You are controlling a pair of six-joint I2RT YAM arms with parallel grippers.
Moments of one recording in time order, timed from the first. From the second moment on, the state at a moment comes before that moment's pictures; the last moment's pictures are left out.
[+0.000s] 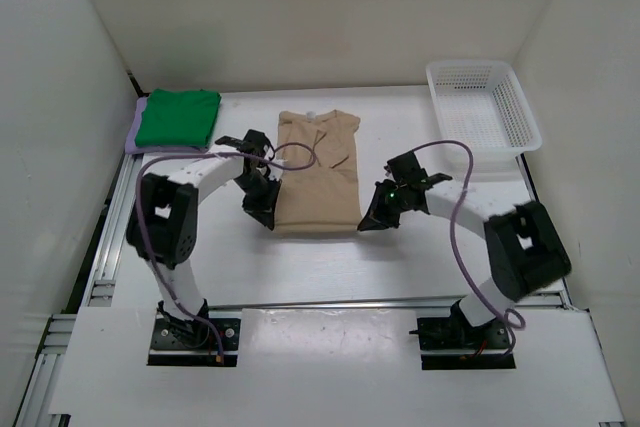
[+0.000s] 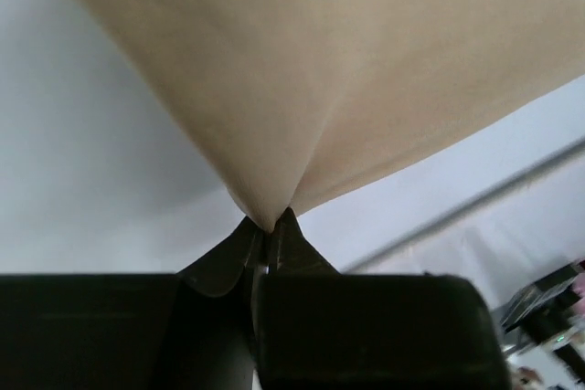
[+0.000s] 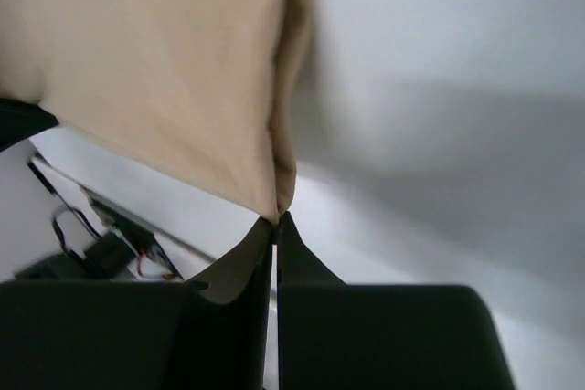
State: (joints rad) left arm -0.34 1.87 1.29 -0.93 0.37 -0.01; right arm 0.46 1.62 0.90 -0.39 -0.45 0.76
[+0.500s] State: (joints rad) left arm -0.51 1.23 1.14 -1.26 0.15 -0.01; right arm 0.91 1.04 0.78 -0.66 -0.26 0.93
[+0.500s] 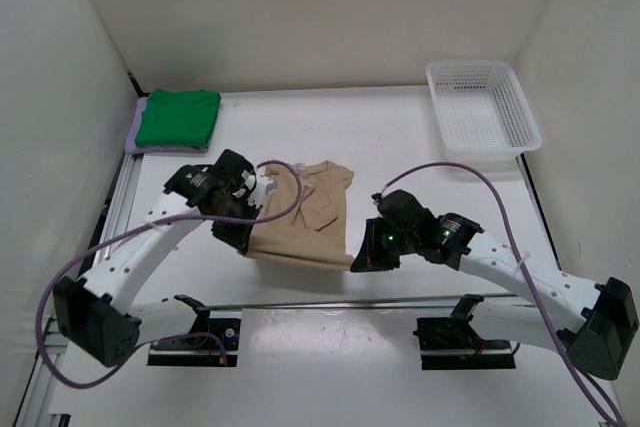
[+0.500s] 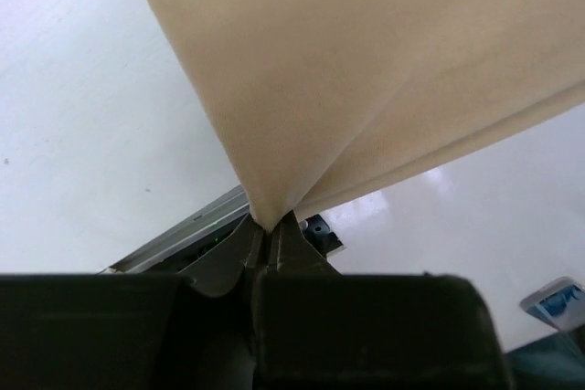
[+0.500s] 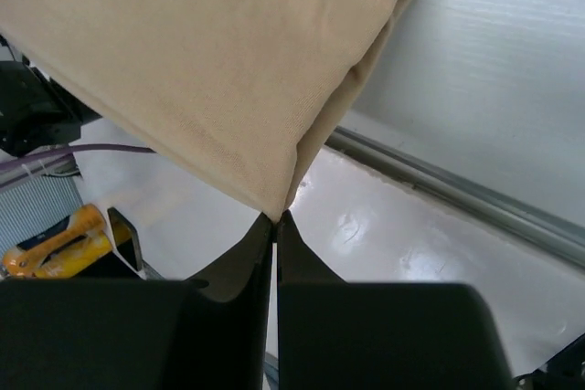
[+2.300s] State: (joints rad) left arm -0.02 2.12 1.86 -0.96 0.33 -0.01; right arm 0.39 2.18 1.83 -0.70 -0.19 0.68
